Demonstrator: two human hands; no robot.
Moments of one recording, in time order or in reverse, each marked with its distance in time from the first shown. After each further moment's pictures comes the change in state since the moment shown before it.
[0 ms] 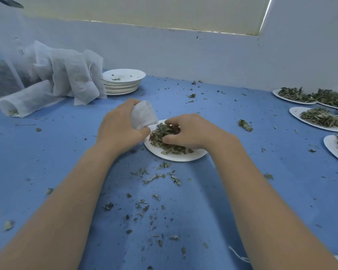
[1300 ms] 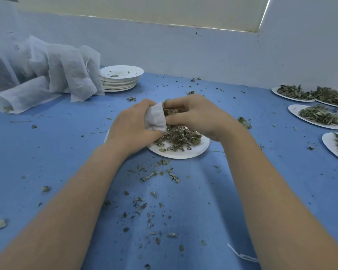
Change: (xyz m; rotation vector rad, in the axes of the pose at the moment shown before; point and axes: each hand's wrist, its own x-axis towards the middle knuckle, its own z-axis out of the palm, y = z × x) left_hand -0.001 0.013 0.015 -0.025 -0.074 0.150; right_hand -0.008 0.000 -0.020 0.654 0.031 -0.085
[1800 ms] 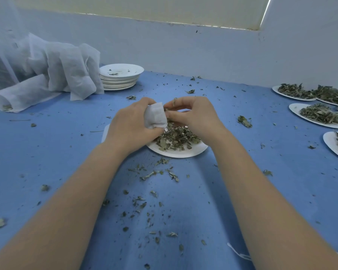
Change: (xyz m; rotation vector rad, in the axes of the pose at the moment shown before) left_hand -0.001 0.002 0.001 0.017 0.014 -0.019; right_hand 0.003 0.014 0.014 0.250 0.282 0.028
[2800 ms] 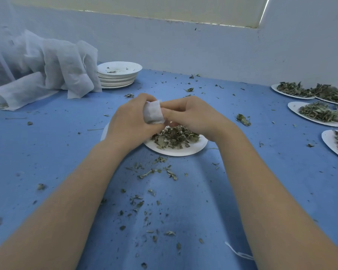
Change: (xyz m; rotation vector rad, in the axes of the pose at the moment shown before) left_hand 0.000 0.006 0.002 -0.098 0.053 -0.027; right_hand -0.002 -0.009 -0.006 -0.251 -0.264 0.001
